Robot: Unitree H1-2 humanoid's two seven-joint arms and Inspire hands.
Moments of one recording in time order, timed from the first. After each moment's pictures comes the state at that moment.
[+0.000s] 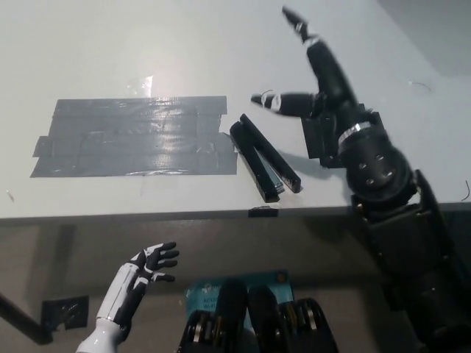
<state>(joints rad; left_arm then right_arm) -0.03 0.14 -0.06 0.08 0.05 -0.10 -0.10 -0.78 -0.08 0.17 0.13 -0.32 0.25 0.01</state>
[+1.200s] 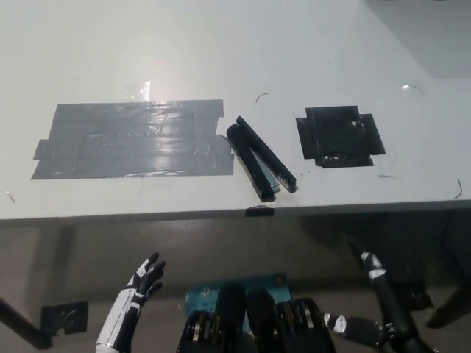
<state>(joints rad) 0.05 0.13 -0.06 0.12 0.06 -0.19 -0.10 0.07 -0.11 0.19 -0.14 -0.25 0.13 0.05</state>
